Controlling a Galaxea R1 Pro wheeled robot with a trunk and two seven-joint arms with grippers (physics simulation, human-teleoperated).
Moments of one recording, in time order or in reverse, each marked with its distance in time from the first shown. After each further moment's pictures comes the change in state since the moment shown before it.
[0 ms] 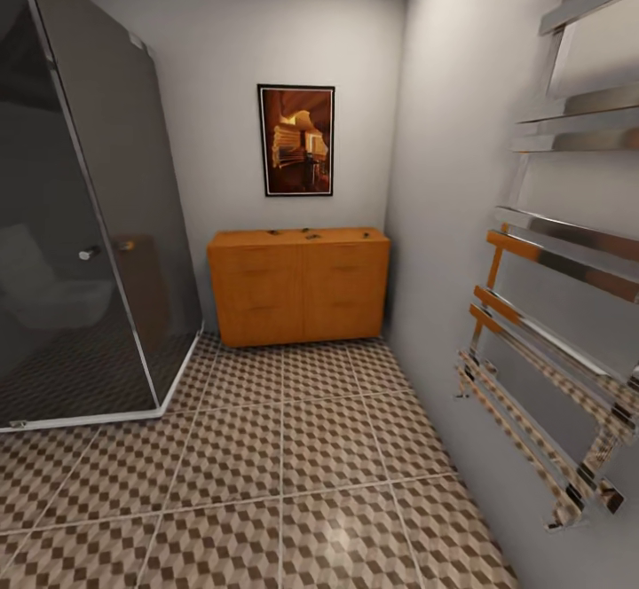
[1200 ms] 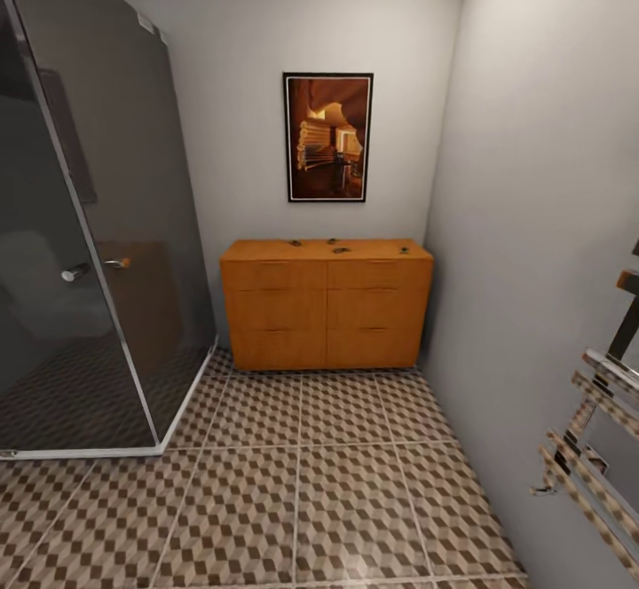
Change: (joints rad) left arm 0.000 0.000 0.000 0.000 0.000 0.000 0.000; right arm 0.000 -0.001 0.001 0.000 0.000 -0.002 0.000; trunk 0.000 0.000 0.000
